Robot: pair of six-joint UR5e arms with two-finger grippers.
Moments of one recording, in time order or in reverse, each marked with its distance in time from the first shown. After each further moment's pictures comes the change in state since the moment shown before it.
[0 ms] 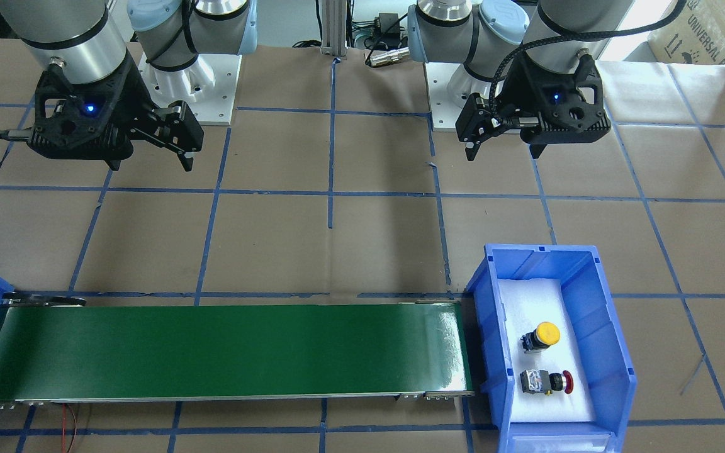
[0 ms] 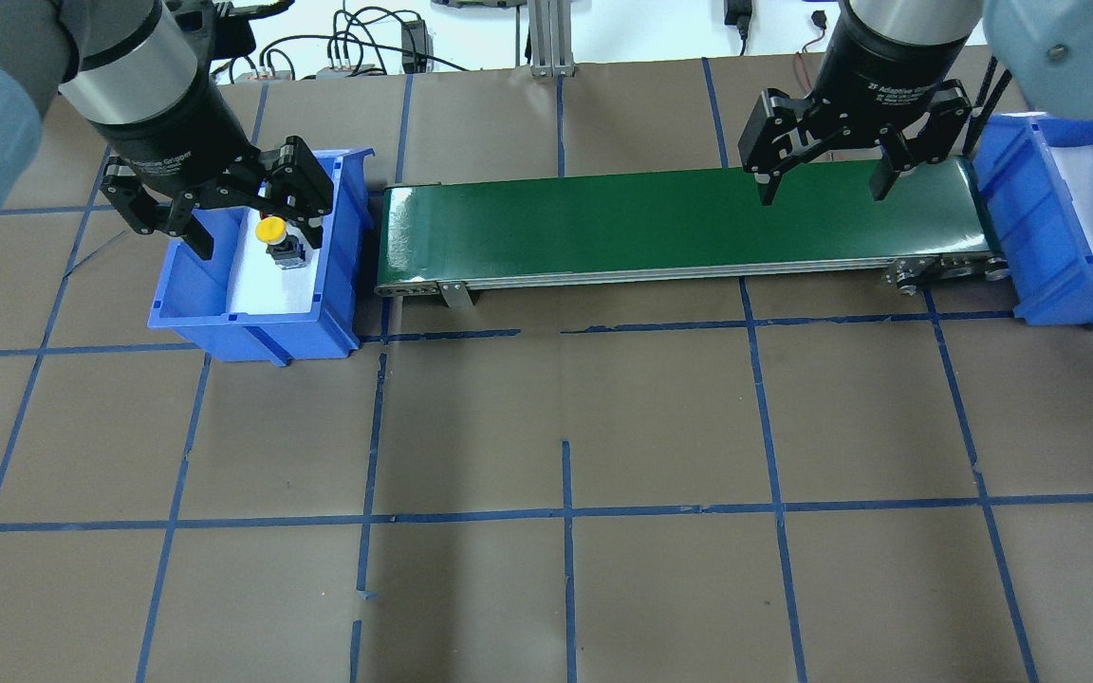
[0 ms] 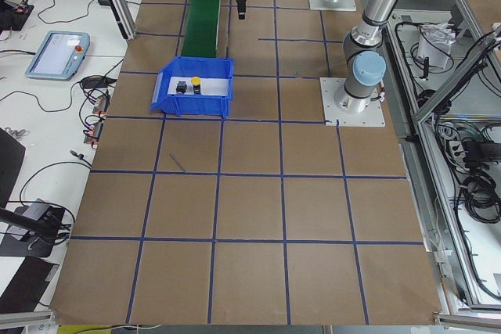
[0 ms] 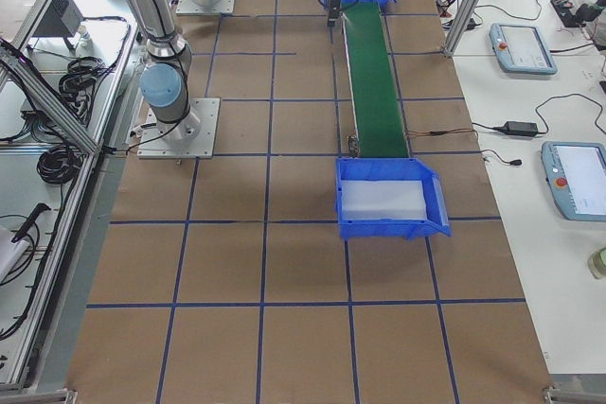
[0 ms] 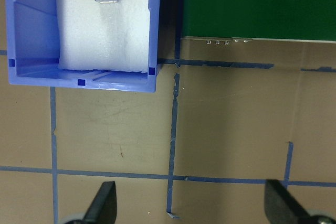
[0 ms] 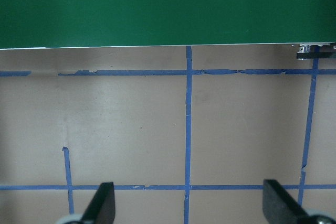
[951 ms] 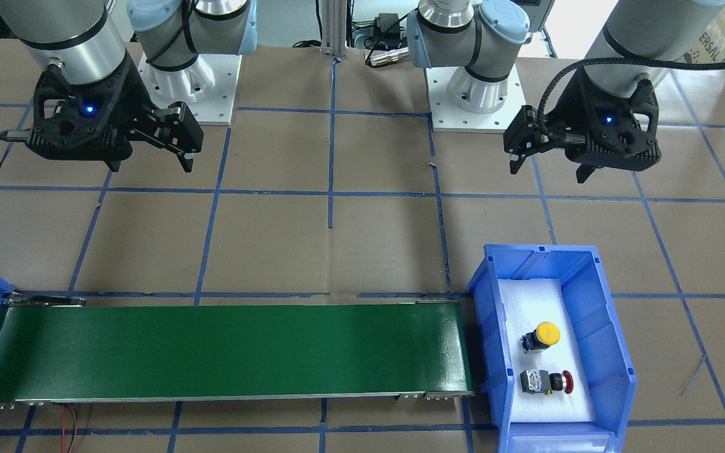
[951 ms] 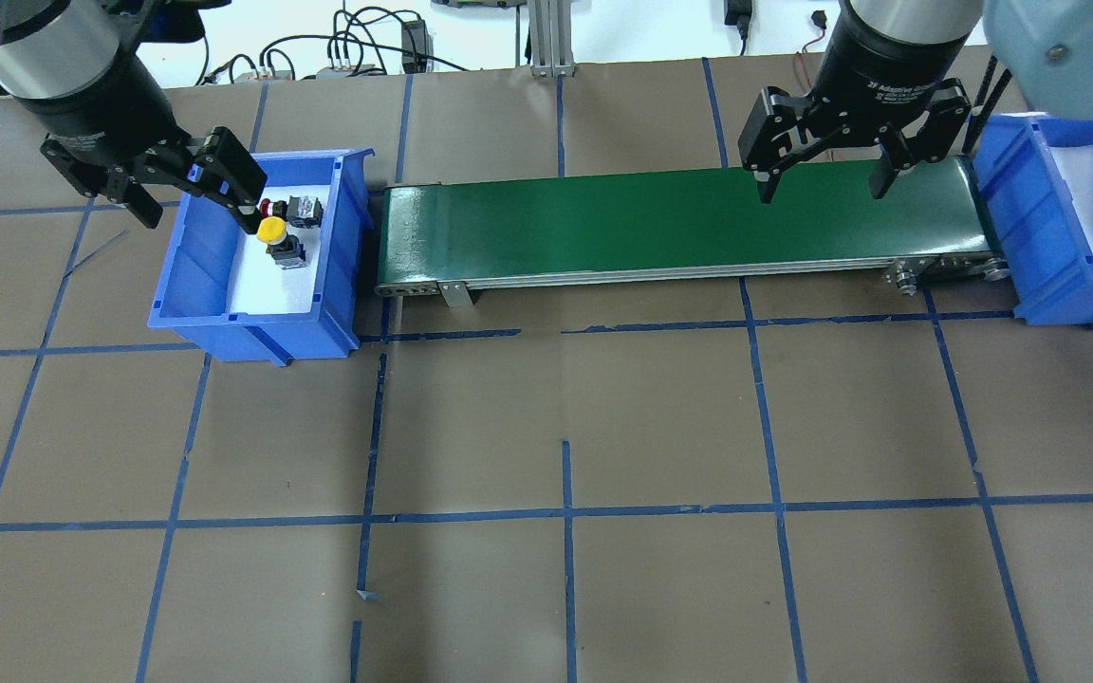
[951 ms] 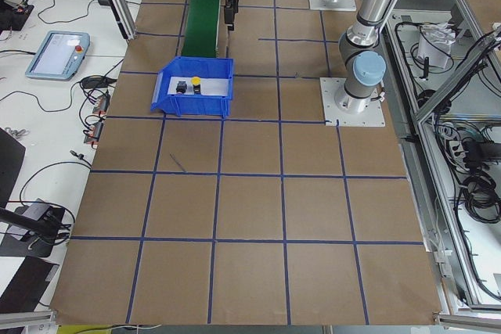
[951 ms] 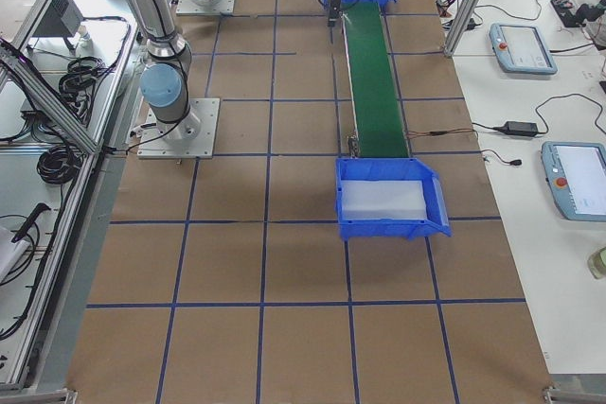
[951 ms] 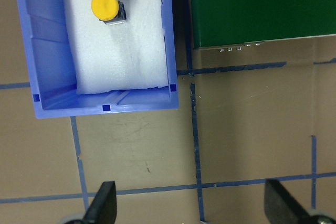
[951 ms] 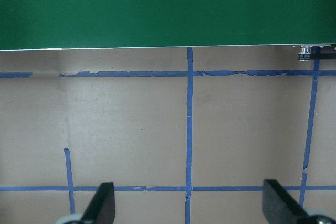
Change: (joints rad) left arm 0.130 -0.045 0.027 0.023 -0.005 0.369; right arm -0.002 0.001 0.000 -0.005 0.003 0.001
